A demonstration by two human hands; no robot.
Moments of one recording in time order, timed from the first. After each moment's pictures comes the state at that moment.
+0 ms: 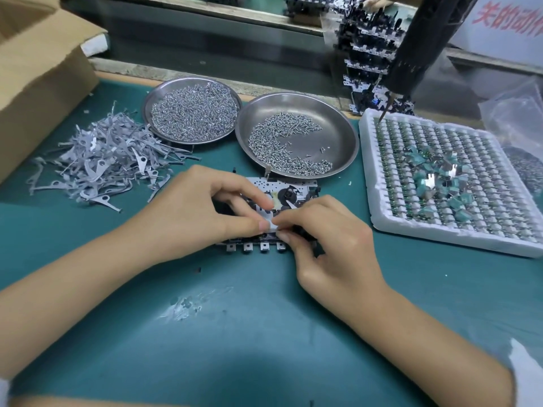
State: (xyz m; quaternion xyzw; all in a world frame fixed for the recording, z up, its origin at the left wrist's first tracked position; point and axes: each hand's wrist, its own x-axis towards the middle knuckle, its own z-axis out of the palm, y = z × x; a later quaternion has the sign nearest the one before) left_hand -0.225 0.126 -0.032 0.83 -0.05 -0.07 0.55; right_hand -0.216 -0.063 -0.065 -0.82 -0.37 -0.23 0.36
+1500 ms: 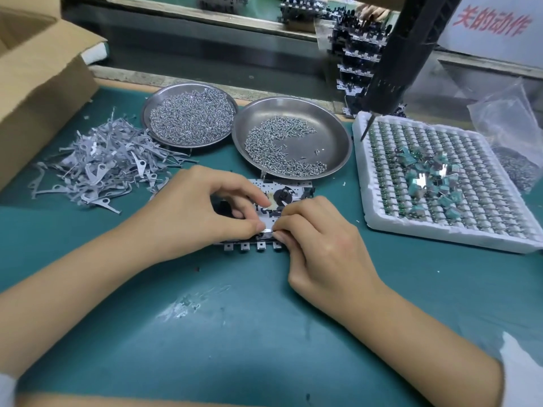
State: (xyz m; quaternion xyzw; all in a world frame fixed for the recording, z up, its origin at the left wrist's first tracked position) left_hand -0.225 0.127 -0.028 0.85 -0.09 -0.04 0.51; right_hand -0.220 -0.064 -0.063 -0.86 -0.39 -0.23 0.25
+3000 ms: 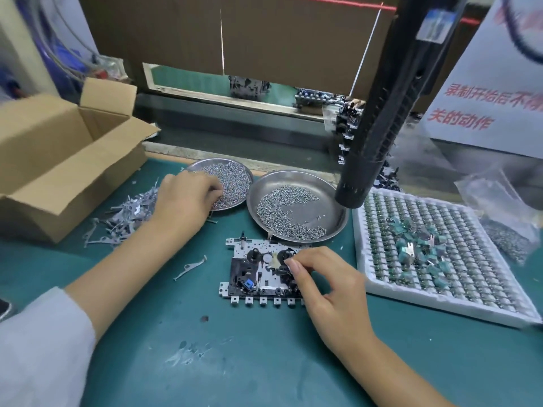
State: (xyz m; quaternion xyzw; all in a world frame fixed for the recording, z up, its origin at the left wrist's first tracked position) left_hand -0.150 0.170 -0.022 0.97 0.10 0.20 0.10; right_hand -0.204 -0.068 -0.062 -0.79 -0.30 -0.18 0.51
